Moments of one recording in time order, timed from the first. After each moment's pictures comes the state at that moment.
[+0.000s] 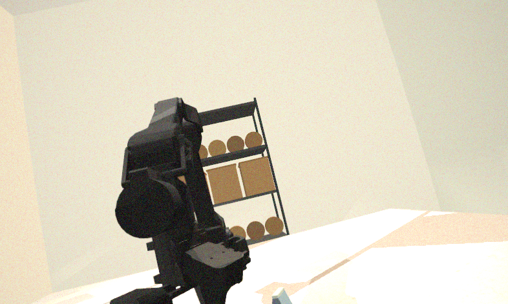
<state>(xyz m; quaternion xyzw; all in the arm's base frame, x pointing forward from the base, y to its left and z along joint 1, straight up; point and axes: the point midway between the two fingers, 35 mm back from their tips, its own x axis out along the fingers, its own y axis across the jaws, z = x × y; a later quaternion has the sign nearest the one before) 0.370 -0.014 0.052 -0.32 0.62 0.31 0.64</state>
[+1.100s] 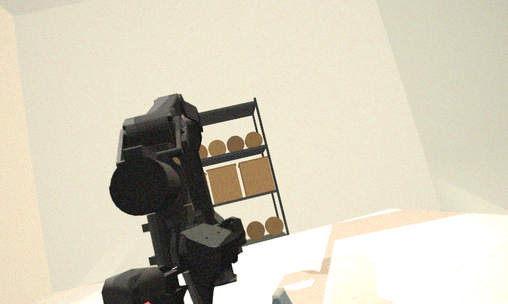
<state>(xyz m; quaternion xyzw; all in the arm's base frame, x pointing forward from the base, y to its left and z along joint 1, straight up) 0.371 -0.014 0.076 -0.32 0.62 0.32 0.64</state>
